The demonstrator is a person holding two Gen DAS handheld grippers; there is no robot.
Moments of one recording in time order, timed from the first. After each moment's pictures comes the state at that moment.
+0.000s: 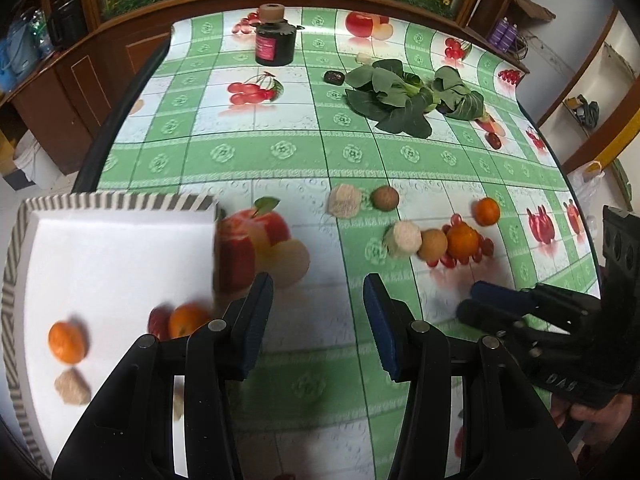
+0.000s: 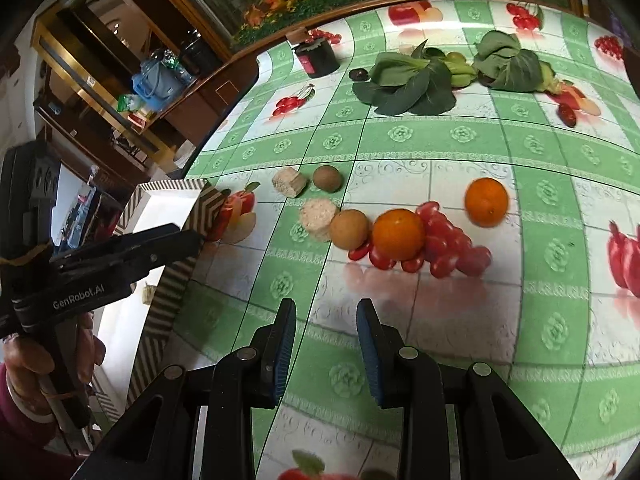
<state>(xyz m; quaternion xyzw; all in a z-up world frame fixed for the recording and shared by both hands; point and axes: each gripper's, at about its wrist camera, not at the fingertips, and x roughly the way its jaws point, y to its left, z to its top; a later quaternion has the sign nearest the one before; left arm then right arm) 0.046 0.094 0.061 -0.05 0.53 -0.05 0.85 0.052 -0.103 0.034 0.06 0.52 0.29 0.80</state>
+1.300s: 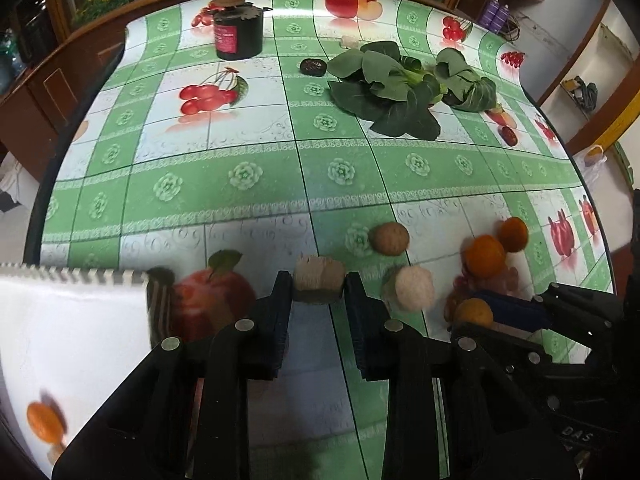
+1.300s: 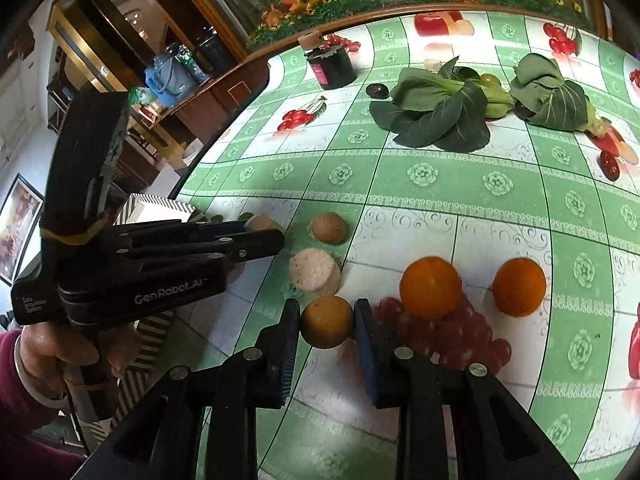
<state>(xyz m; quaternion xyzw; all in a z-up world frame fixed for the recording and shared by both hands) 0.100 0.077 0.029 -0.03 0.54 -0.07 0.84 0.086 -0.088 0.031 0.05 0.50 0.32 0.80</state>
